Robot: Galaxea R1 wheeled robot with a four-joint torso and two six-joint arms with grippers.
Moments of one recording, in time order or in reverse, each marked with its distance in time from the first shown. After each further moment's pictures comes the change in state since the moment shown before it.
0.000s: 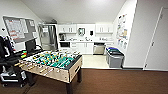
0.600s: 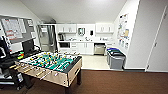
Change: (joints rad) left arm -0.002 -0.002 0.000 -0.001 -0.001 0.000; right arm -0.001 0.003 0.001 0.000 0.000 0.000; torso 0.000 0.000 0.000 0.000
